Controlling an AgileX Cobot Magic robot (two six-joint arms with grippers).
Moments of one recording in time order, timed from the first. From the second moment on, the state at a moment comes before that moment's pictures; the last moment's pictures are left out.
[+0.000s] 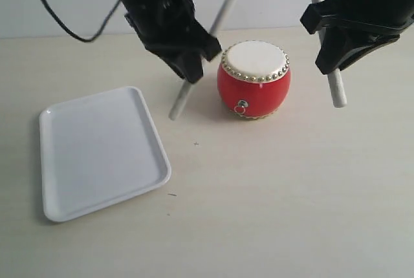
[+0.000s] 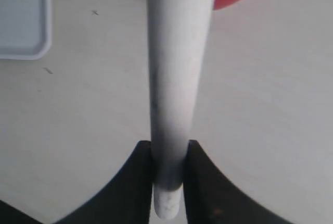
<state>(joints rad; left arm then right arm) -0.63 1.95 -1.77 -0.27 1.21 0.31 0.30 1.55 -1.34 0.23 1.22 -0.15</state>
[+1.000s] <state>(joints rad) -0.06 1.30 -0.75 -0.55 0.78 0.38 0.73 2.27 -1.93 0.42 1.21 -0.07</state>
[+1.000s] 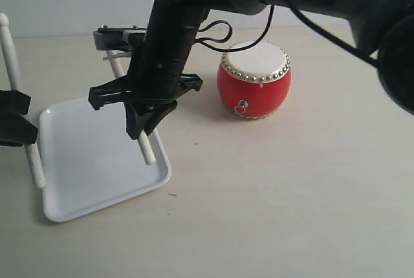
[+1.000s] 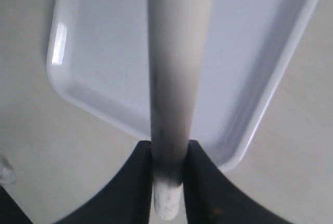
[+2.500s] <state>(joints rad) -0.06 1.29 -0.75 -0.61 0.77 0.42 0.73 2.44 -2.01 0.39 1.22 -0.01</state>
